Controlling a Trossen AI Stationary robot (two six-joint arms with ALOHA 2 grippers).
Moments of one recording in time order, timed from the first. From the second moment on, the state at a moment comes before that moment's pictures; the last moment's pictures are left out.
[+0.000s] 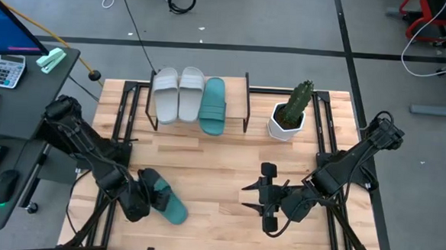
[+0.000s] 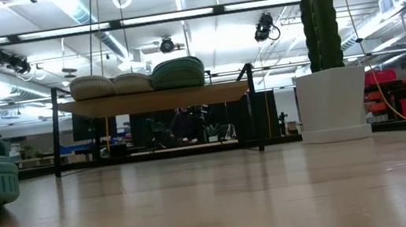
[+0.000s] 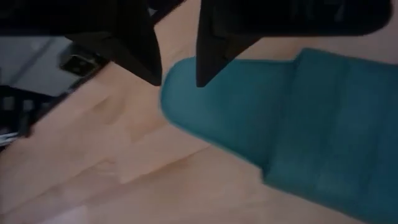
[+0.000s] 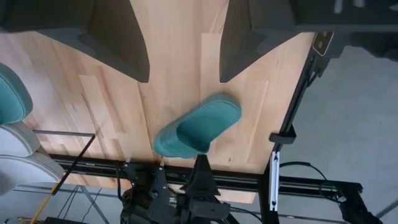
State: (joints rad) left arm -0.83 1.31 0.91 -0.68 -0.39 -2.00; right arm 0.65 1.48 1.31 -0.44 0.57 0.31
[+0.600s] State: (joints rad) left arm -0.78 1.39 1.17 -1.13 -0.31 -1.81; right arm 0.63 1.48 1.31 -0.44 0.57 0.30
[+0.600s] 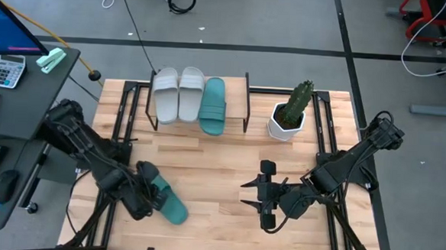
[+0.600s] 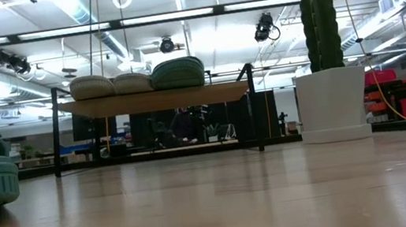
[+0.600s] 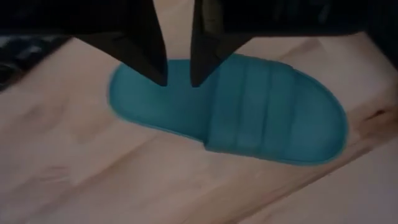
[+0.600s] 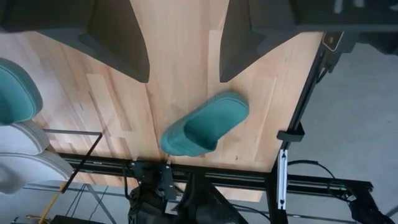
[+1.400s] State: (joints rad) left arm -0.69 1.68 1.18 -1.22 -0.16 -1.57; right arm 0.63 1.48 1.31 -0.44 0.55 0.29
